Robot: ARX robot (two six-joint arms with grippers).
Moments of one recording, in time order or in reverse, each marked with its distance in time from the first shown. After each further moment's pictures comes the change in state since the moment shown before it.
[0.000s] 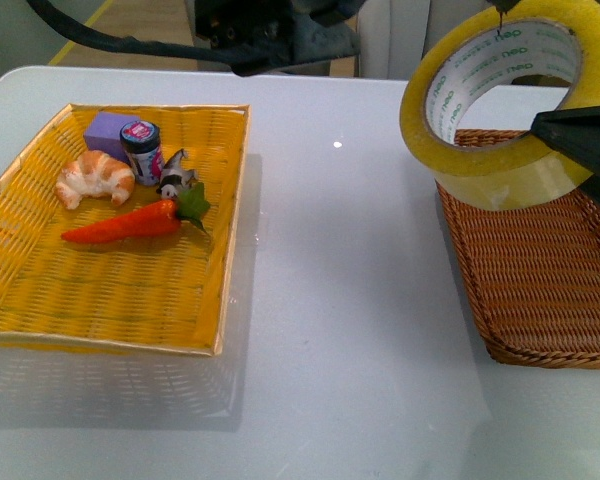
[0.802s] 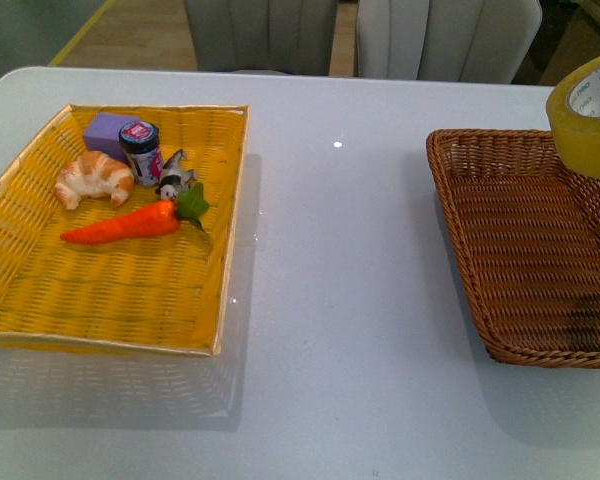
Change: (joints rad) left arm 0.345 -0.678 -0.864 0.669 -0.485 0.422; right arm -0.326 0.324 0.255 -0.018 -0.001 0.152
